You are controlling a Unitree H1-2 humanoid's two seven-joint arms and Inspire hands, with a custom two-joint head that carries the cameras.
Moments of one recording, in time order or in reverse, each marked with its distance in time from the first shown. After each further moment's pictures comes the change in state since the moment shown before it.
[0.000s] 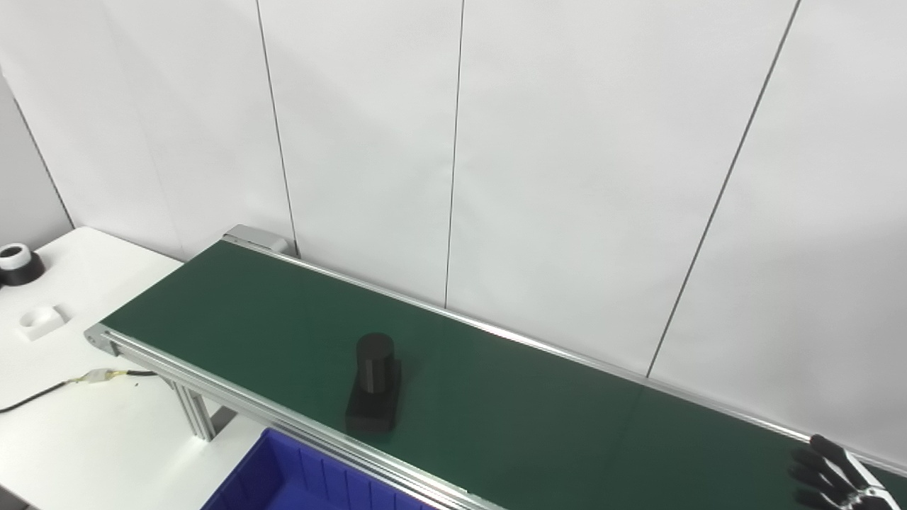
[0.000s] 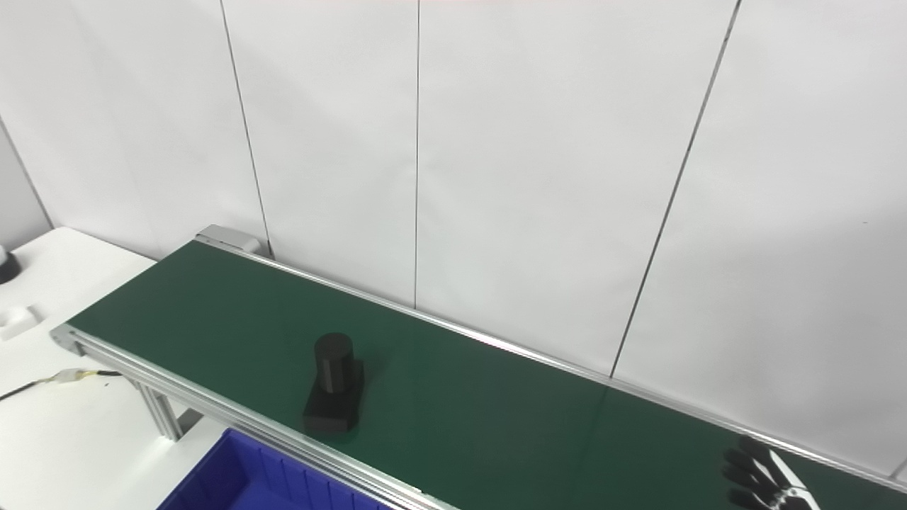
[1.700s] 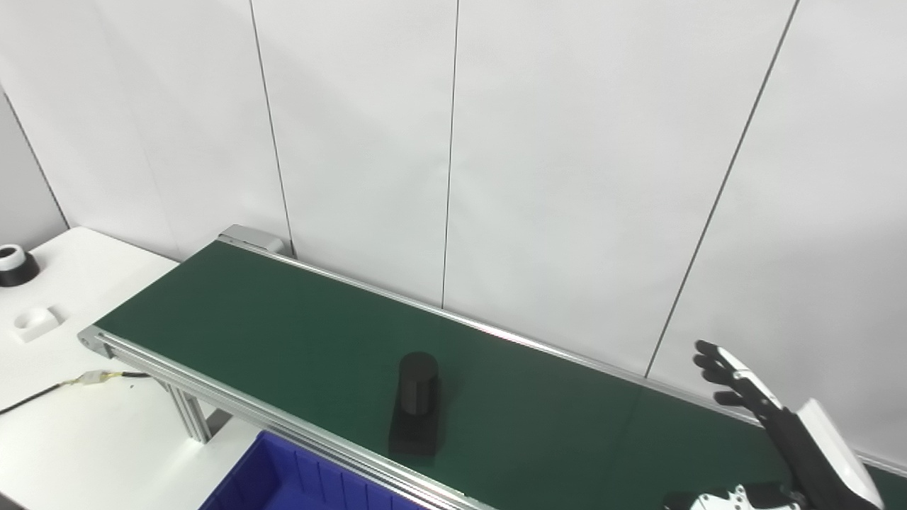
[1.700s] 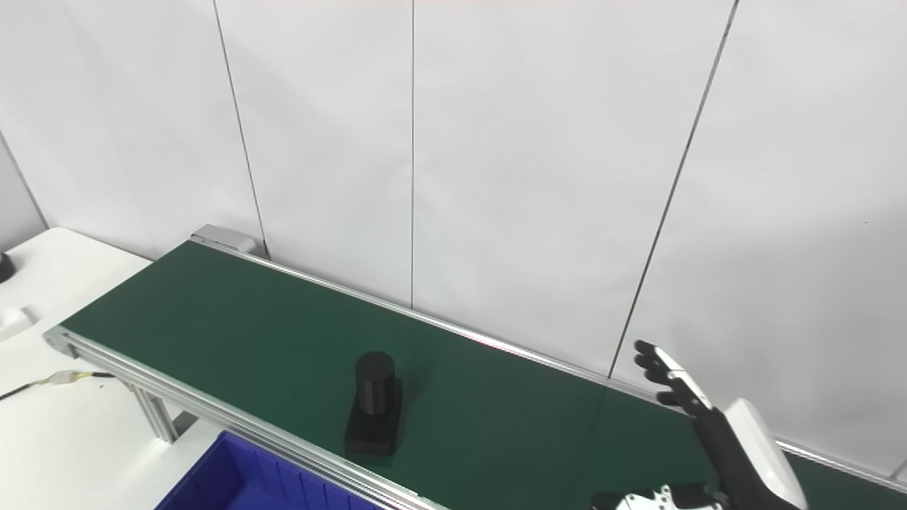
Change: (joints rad) left arm 0.001 0.002 -0.002 -0.001 -0.002 -0.002 -0.002; right arm -0.334 -0.017 0.190 0.042 -0.316 0.250 0.125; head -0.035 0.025
